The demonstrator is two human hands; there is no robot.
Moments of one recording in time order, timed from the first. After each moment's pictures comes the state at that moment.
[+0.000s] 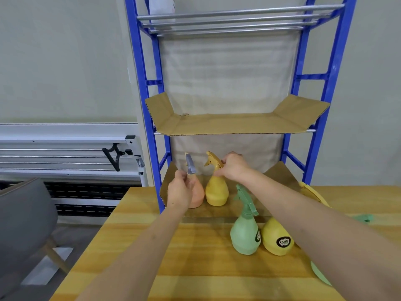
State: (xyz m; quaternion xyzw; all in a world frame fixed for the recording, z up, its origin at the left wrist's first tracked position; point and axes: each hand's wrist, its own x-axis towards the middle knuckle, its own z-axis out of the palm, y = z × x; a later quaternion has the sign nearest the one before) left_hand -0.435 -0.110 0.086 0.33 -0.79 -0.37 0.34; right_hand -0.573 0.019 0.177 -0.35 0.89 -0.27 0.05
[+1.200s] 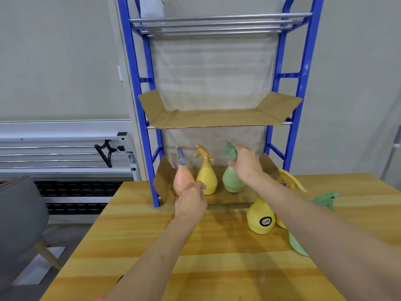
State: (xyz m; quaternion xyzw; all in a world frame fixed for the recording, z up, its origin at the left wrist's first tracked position) left_hand -0.406 -0.016 0.075 0.28 -0.90 -0.21 0.27; right_hand -0.560 0.094 0.165 -0.31 0.89 -0.32 -0.11
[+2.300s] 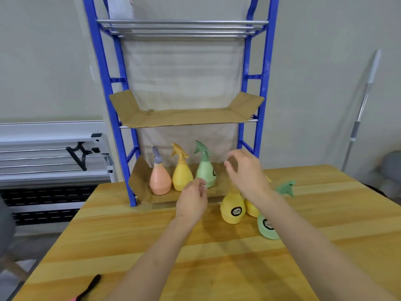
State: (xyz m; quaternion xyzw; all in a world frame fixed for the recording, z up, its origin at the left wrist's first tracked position) left_hand -0.426 0.049 0.074 0.19 -0.88 -0.32 0.30; right_hand -0.516 0.201 0.157 -0.37 0.82 -0.34 -0.27
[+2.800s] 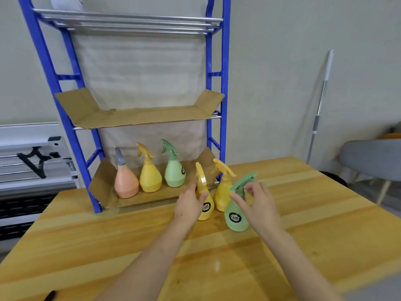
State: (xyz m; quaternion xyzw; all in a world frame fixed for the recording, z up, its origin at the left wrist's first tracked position) left_hand -0.485 0.122 0.052 0.20 -0.89 -0.34 0.22; right_hand -0.526 0.335 0.063 -0.21 0.87 -0.40 -0.21
